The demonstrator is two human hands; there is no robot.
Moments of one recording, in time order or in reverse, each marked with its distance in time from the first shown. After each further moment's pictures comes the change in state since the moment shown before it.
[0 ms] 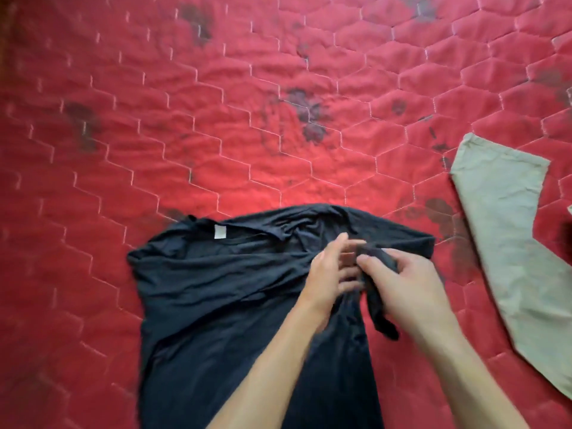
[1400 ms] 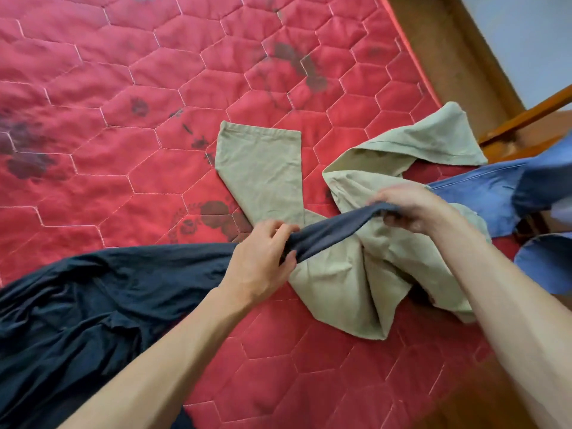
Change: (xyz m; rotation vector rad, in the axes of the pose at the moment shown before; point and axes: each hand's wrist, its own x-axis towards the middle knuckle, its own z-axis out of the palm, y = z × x) left_hand 0.131 -0.078 0.228 1.394 -0.284 0.868; right_hand 0.116 0.144 -0.370 0.111 0.251 0.552
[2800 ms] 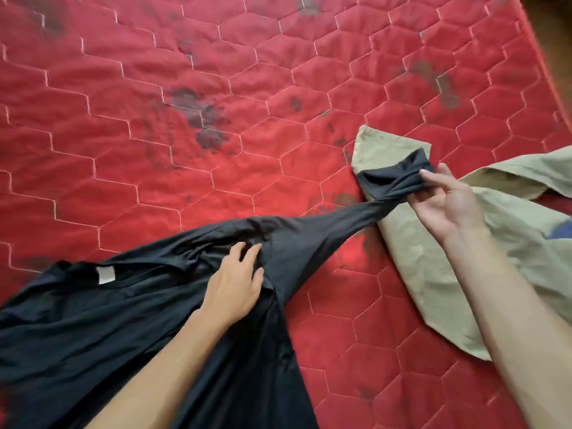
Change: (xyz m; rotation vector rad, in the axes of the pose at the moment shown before) left_hand -0.182 -0.172 -0.102 0.088 -0.091 -0.583; right_hand -0.046 -0.048 0.181 1.140 -0.204 -0.251
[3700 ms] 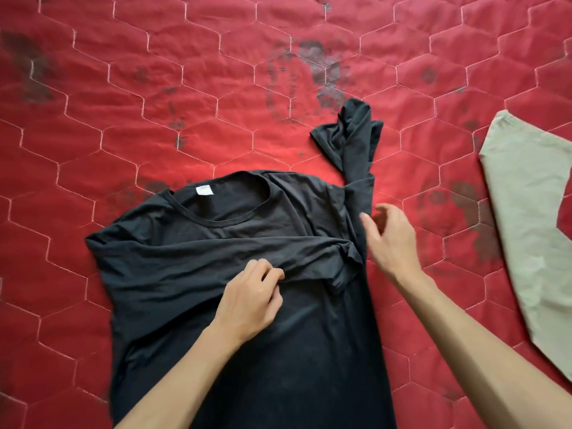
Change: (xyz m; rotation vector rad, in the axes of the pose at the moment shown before) left_hand -0.111 -0.146 0.006 0.062 0.320 0.213; right_hand -0.071 0.254 0.045 -1.611 -0.200 -0.420
